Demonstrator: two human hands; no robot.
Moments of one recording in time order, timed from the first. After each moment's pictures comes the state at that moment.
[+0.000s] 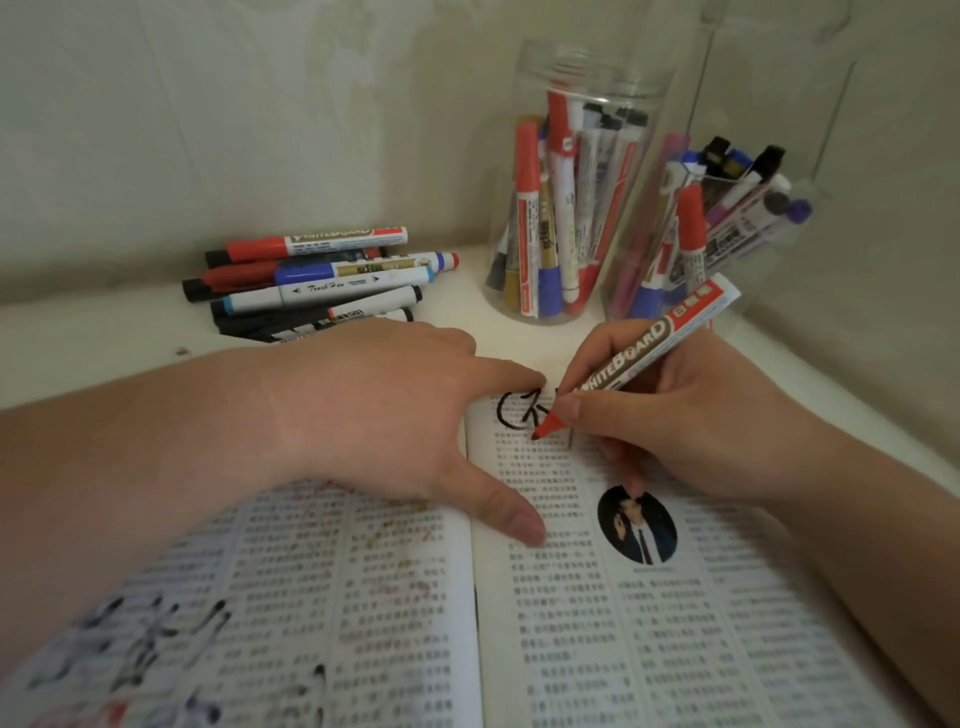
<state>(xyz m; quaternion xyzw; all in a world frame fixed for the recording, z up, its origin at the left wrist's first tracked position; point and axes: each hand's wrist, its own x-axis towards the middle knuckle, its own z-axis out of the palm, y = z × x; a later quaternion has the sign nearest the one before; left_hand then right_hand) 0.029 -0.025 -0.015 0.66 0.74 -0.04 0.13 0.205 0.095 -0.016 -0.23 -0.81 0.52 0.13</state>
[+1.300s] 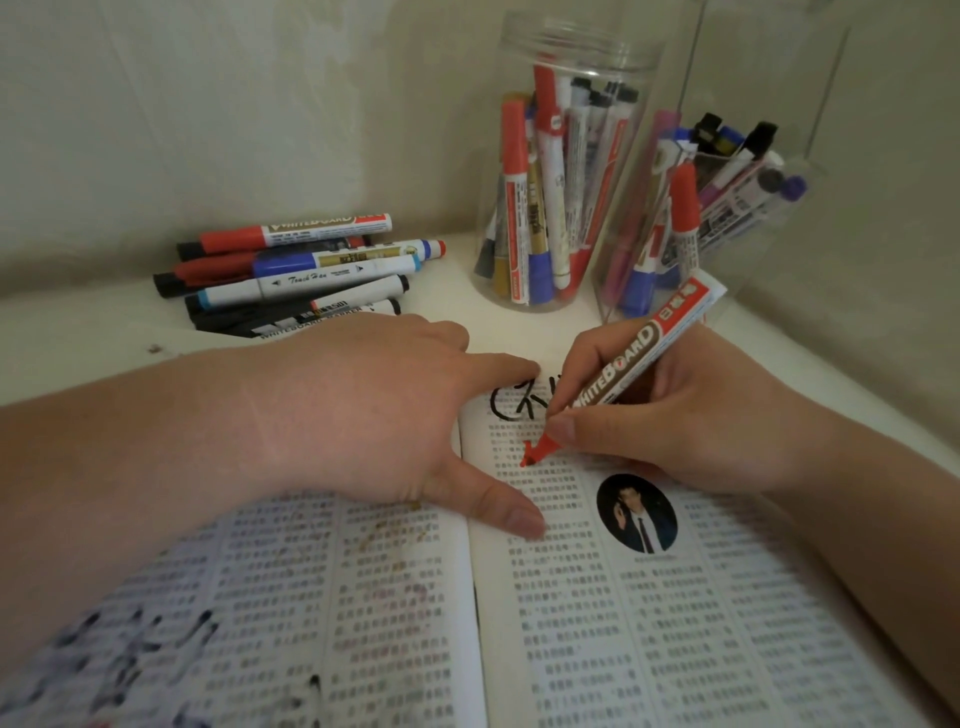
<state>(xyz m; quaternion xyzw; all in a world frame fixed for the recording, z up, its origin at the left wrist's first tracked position) 0.028 -0.025 -0.022 0.67 0.73 -0.09 0.10 0.207 0.097 -0.018 -0.19 -0.85 0.49 0.09</state>
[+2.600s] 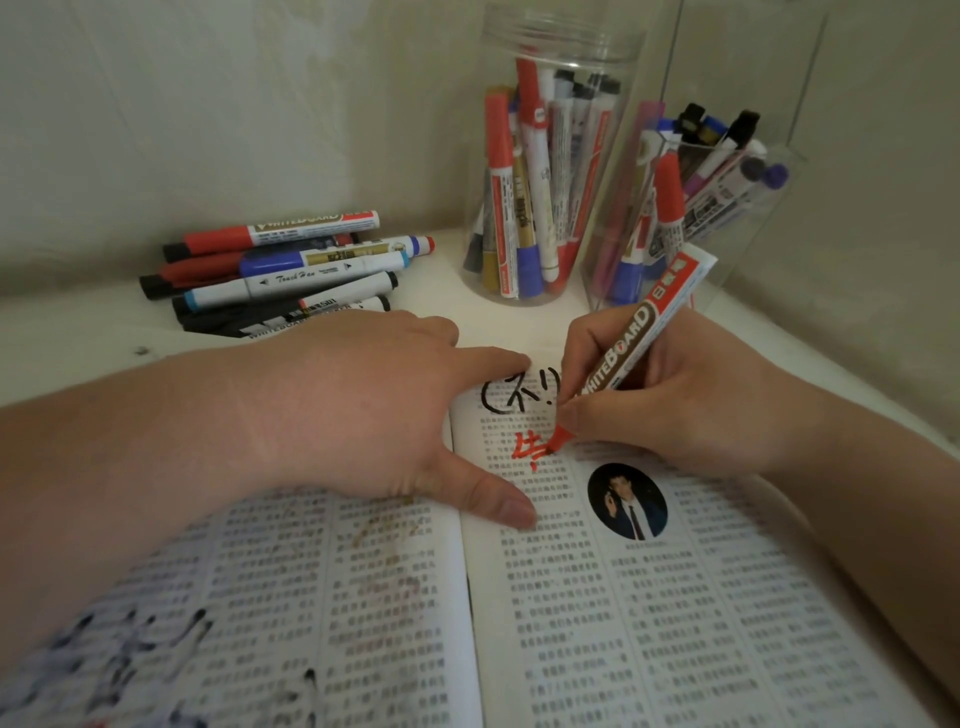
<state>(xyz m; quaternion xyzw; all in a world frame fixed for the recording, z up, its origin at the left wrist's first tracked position) 0.028 -0.024 -0.022 0.67 0.73 -0.09 0.10 0.208 0.104 -0.018 -0.18 -0.86 0.46 0.10</state>
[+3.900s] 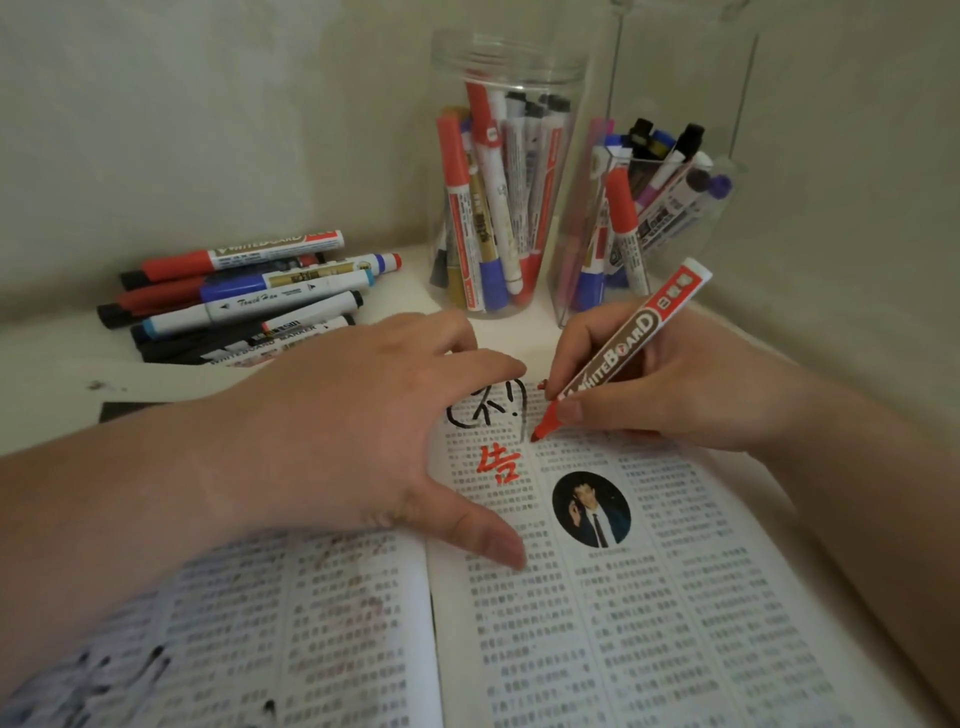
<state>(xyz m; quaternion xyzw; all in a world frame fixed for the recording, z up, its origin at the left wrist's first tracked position) 0.039 -0.026 -0.020 0.72 0.69 0.02 0.05 0.224 0.129 -0.017 -0.17 -0.82 0.54 0.10</state>
